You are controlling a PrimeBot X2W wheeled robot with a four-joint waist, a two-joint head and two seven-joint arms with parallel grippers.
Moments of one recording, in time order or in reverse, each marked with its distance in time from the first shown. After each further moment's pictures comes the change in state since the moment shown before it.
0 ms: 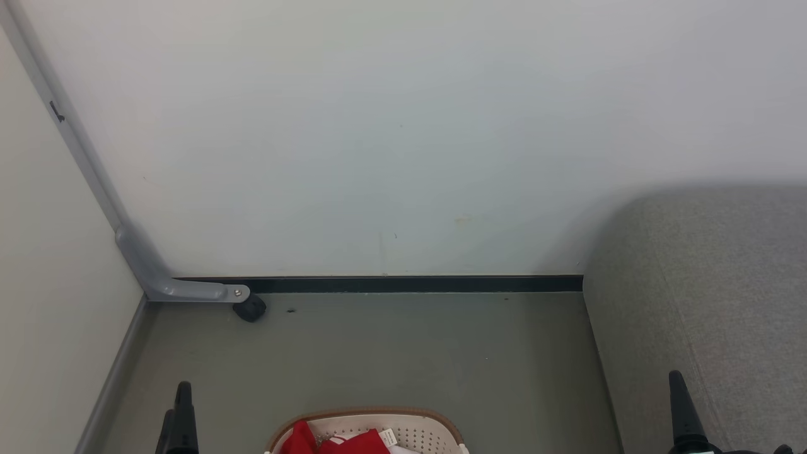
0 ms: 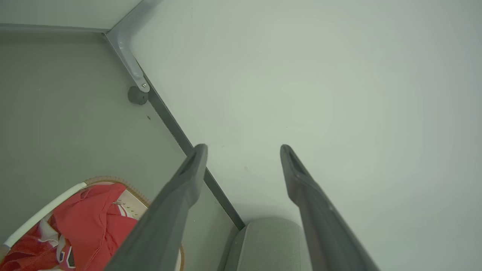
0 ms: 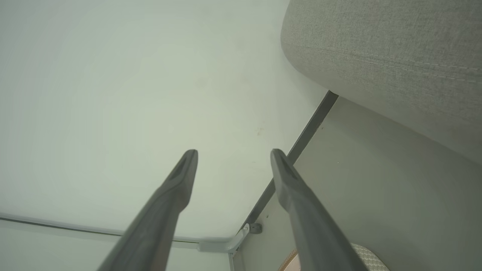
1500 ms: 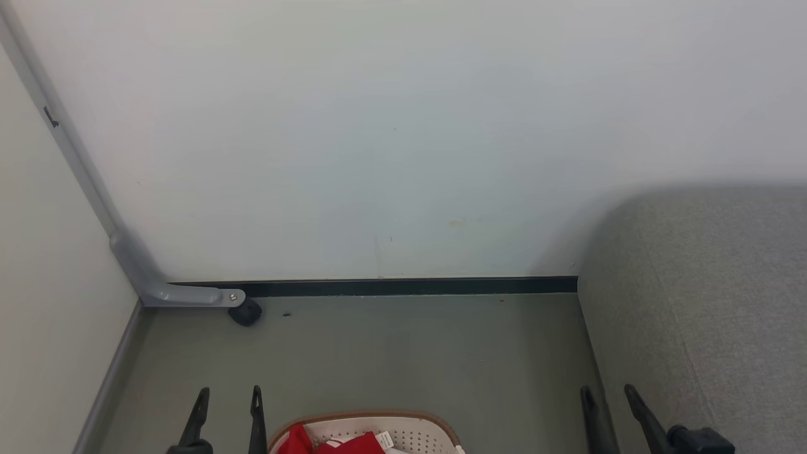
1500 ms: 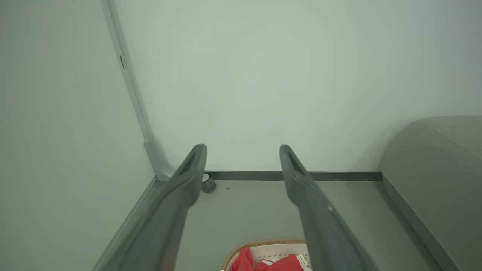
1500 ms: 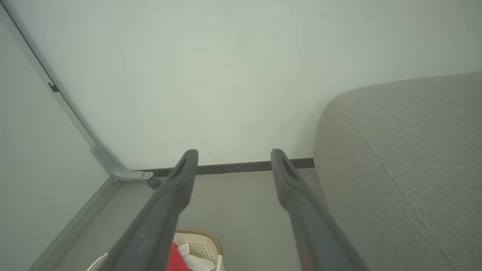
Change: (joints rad) left arm 0.025 0.016 -0.185 -0.014 1.064 0.119 -0.167; right arm -0.006 -0.077 0.264 0.030 -0.869 -0.068 -0.168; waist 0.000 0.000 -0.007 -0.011
